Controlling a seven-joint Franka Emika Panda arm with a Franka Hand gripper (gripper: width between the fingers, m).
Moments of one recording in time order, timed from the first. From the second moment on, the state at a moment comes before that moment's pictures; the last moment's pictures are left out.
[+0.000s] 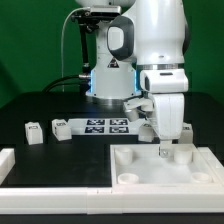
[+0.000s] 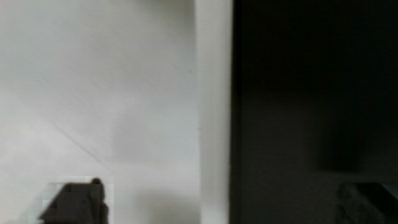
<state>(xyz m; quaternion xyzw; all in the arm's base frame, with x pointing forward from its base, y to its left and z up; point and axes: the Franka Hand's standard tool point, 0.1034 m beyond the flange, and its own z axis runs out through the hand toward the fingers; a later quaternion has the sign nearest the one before) 0.488 0.081 0.015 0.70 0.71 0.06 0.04</state>
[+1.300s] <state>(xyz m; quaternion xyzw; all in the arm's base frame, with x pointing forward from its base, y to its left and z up) 0.442 0.097 0.056 0.83 0.55 0.10 0.03</state>
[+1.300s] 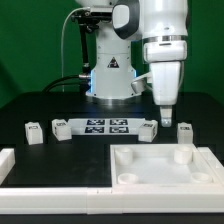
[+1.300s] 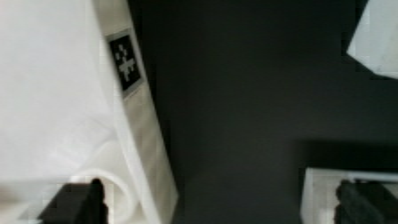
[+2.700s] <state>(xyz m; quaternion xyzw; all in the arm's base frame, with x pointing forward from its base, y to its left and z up) 0.418 0.141 0.048 0.99 -0.09 0.06 -0.05</state>
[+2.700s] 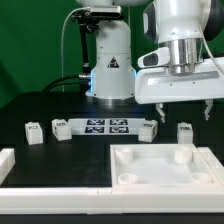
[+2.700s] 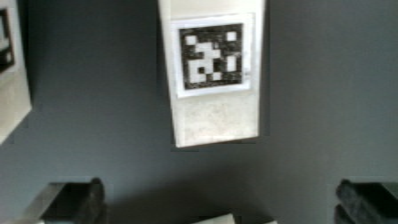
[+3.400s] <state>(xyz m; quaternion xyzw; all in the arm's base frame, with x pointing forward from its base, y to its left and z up) 0.410 0.134 0.045 0.97 -0.09 -0.21 -0.05</state>
